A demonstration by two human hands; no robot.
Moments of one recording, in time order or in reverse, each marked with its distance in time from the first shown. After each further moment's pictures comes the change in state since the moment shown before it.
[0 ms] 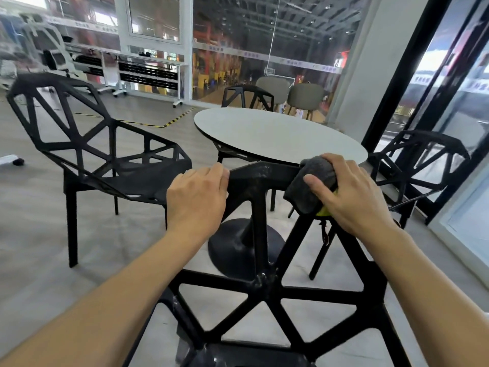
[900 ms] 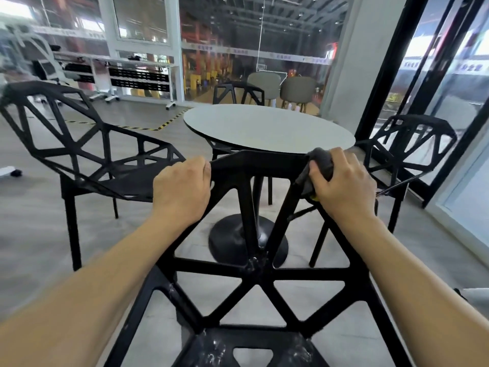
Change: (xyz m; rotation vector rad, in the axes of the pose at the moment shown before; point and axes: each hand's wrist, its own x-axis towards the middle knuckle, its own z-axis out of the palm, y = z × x) left_hand 0.002 -0.007 -0.002 -0.070 -0.151 -0.004; right_hand -0.020 0.011 0.011 -0.091 0.242 0.149
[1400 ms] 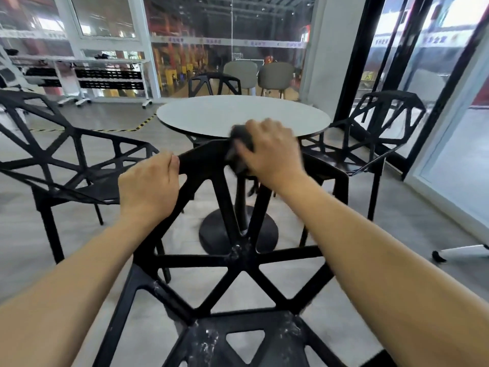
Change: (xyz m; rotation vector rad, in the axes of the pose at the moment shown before) left_hand -0.002 -0.004 -0.003 -0.018 0.075 0.007; right_hand 0.020 -0.057 0.023 0.007 -0.009 -0.295
